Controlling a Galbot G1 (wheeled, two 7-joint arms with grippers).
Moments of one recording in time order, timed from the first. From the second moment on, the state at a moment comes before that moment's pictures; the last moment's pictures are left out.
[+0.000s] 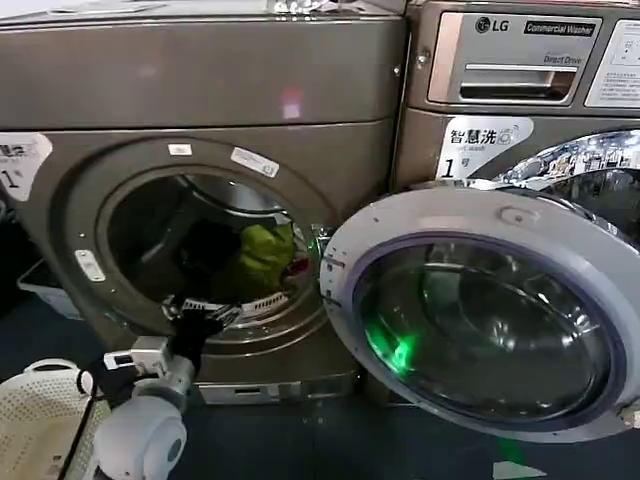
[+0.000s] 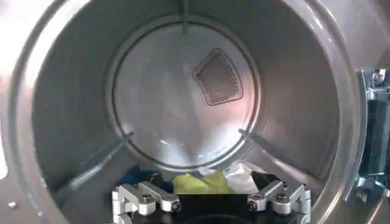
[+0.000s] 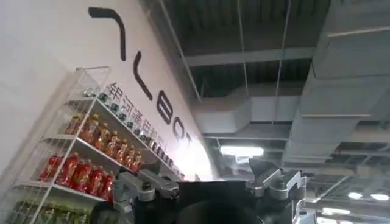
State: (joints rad) left arm 1.18 -1.24 -0.46 -2.20 -0.34 0.55 -0.25; right arm -1.89 1.06 2.47 1.90 0.78 -0.20 -0.02
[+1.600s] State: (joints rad) left arm 0.88 -1.29 -0.34 -1.87 -0.31 0.48 -0.25; right arm -1.91 1.04 2.48 1.94 0.79 -0.22 0.00
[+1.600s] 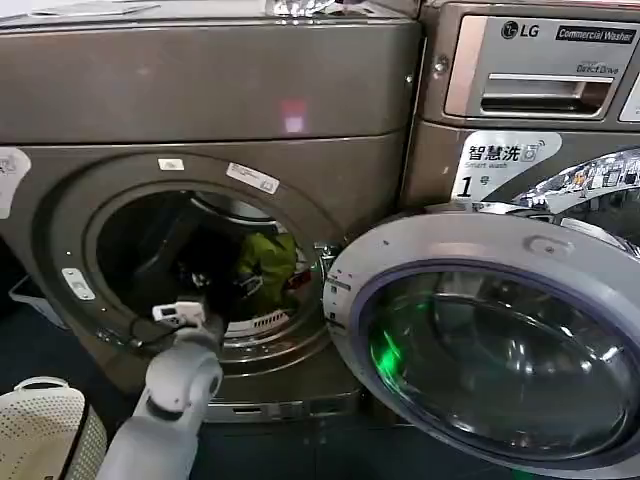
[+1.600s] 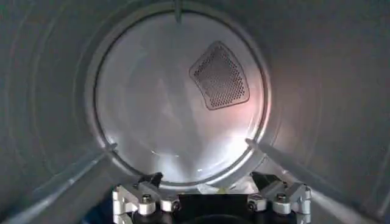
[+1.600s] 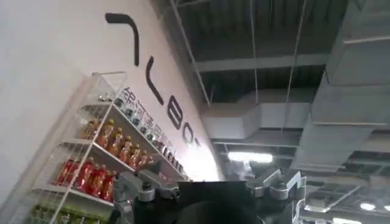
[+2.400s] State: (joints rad) left arm 0.48 -1.38 -0.25 -1.34 -0.29 0.37 -0.24; right arm -1.91 1.00 2.48 1.95 0.78 -0.18 -0.02
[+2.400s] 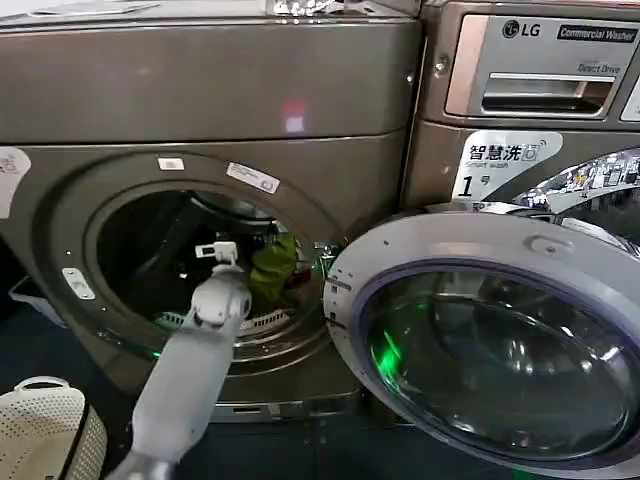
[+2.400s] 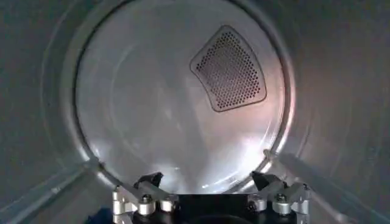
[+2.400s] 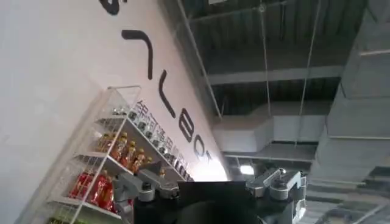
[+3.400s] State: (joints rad) left arm 0.09 -1.43 -0.19 -0.69 -0.21 0.31 0.03; right arm -1.87 0.97 2.46 1.93 0.79 -0.14 -0.06
